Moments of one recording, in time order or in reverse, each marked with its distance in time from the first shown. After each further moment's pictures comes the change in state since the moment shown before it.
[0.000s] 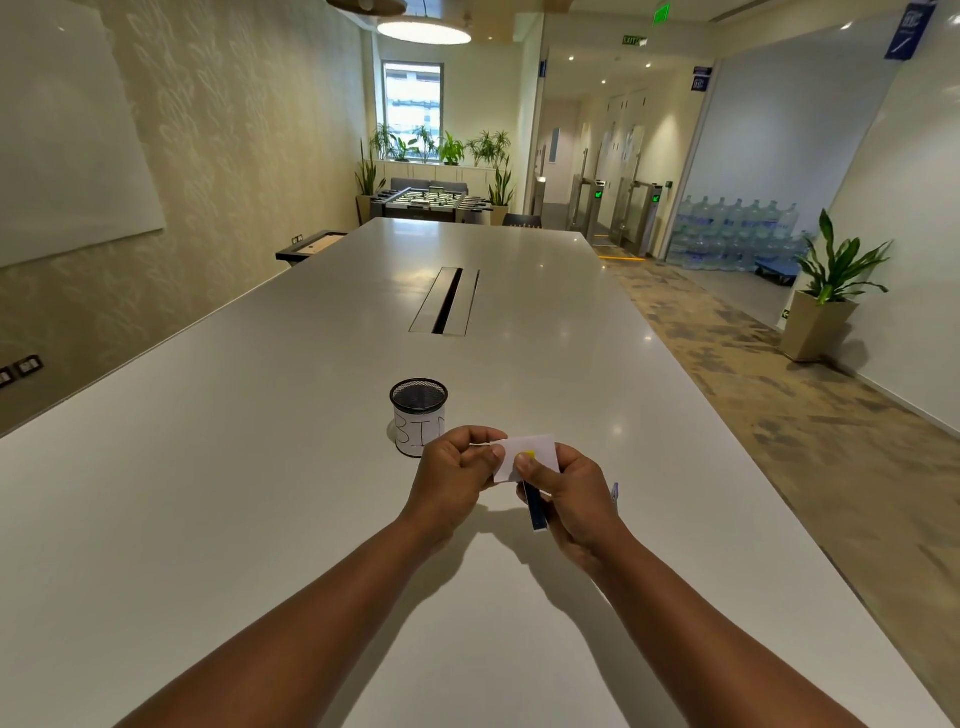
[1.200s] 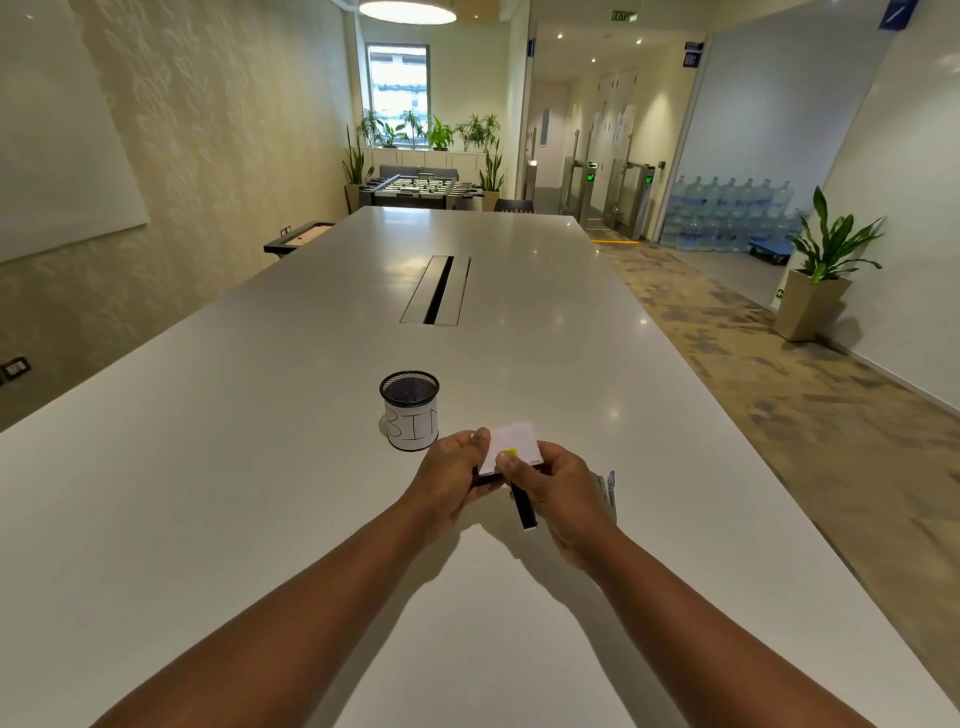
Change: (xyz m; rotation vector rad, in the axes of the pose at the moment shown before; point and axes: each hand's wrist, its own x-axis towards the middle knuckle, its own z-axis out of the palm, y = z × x) left_hand 0.020 -0.010 0.003 -0.157 -0.049 -0.361; right_hand 0.001 0.012 -0.003 -0.212 0.014 0.026
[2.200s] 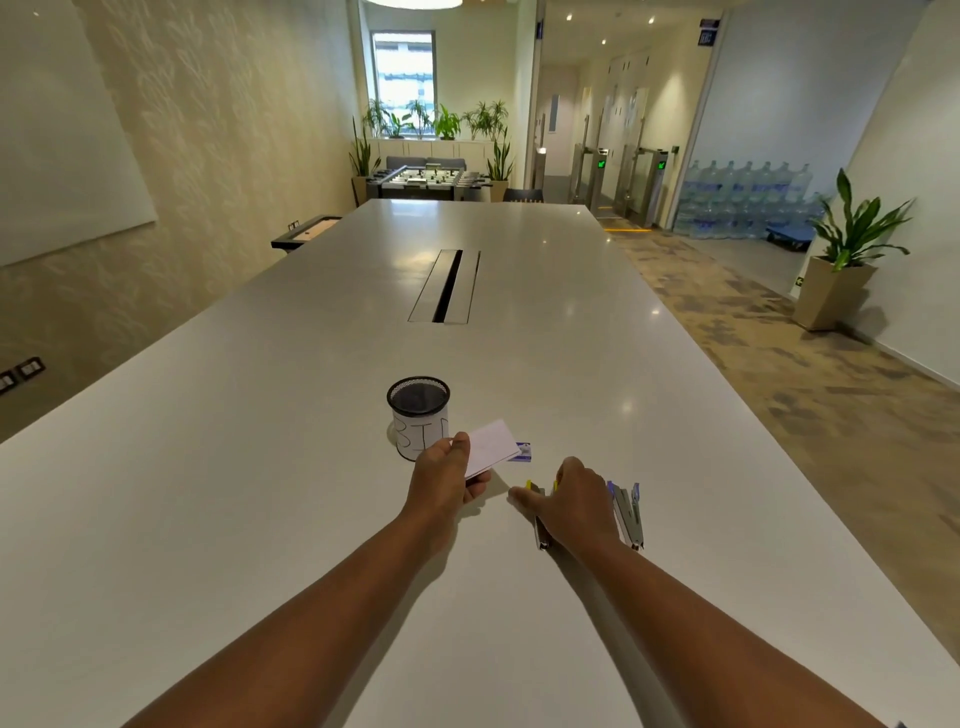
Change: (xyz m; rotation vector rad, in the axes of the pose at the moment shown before) left_hand 0.029 -0.007 -0.020 0.068 0.324 0.000; right_hand 0.062 0.053 -0.010 -0.973 0.317 0.088
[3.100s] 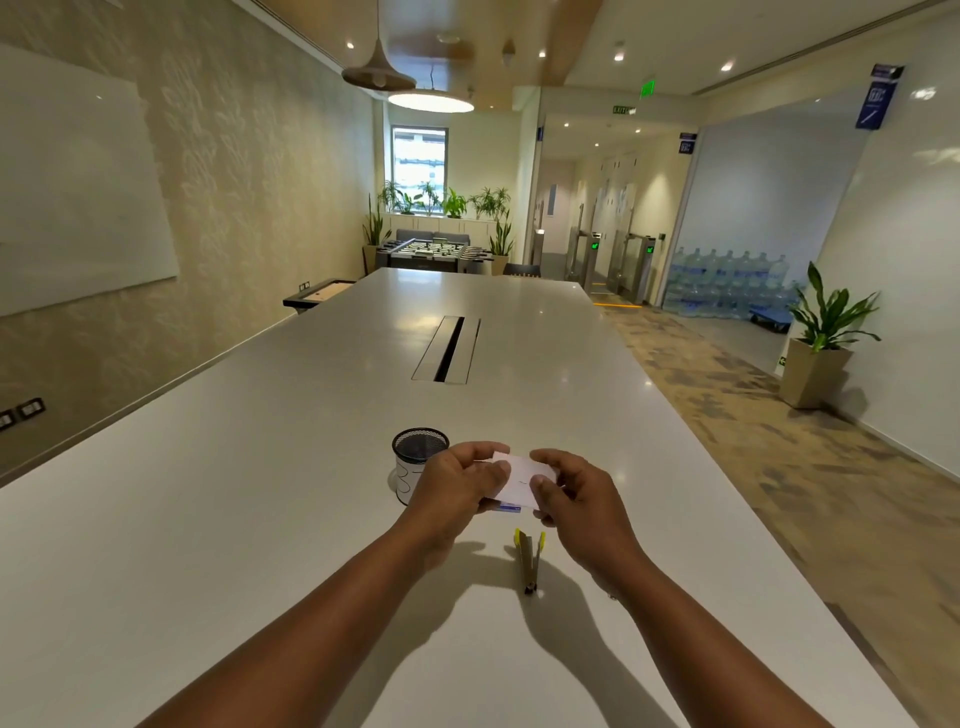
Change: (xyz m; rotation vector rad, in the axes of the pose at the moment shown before) left_hand -0.072 0.071 0.005 0.067 -0.286 0.243; right_hand -0.061 -0.056 -0.115 0.615 -0.078 -0.340
